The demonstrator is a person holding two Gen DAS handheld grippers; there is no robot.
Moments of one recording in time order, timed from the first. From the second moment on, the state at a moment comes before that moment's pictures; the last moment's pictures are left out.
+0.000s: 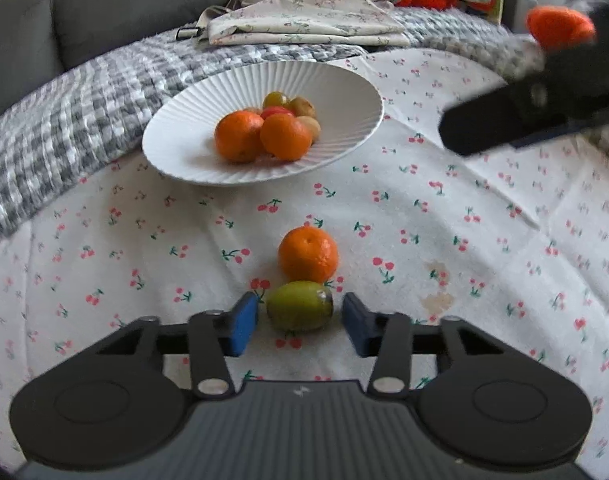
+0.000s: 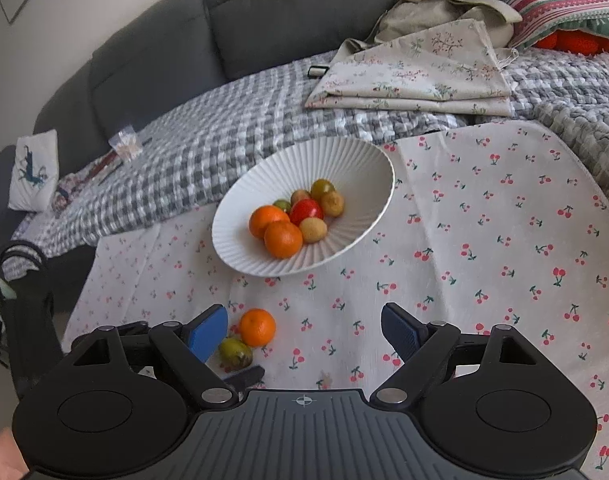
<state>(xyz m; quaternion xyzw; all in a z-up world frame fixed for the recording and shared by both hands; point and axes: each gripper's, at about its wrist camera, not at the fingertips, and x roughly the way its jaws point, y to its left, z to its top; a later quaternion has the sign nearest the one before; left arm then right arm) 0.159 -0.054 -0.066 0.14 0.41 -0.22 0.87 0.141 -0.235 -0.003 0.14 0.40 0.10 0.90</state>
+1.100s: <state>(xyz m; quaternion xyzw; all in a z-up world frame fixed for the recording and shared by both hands) 0.192 0.041 -0.030 -0.02 0.43 -0.04 0.90 0.169 -0.150 -0.072 0.03 0.41 0.17 0.90</state>
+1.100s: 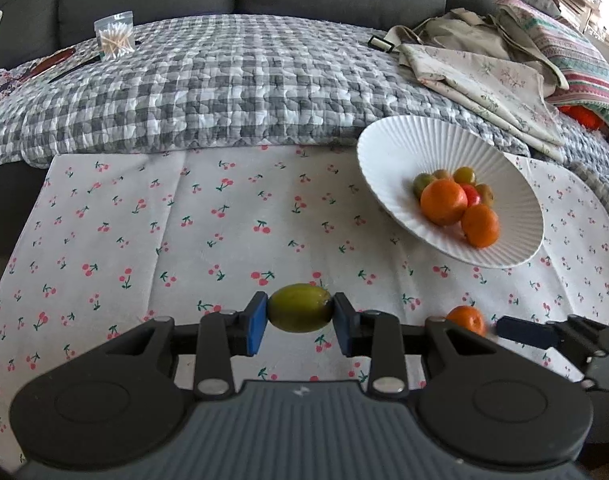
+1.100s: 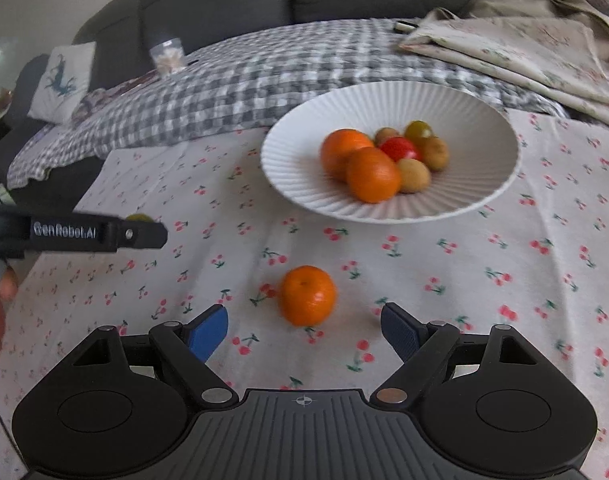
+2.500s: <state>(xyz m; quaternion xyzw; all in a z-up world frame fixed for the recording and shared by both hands) 0.196 0.016 0.001 -0.01 0.35 -0.09 0.93 0.172 -0.237 0.004 0.12 0.33 0.10 0.93</state>
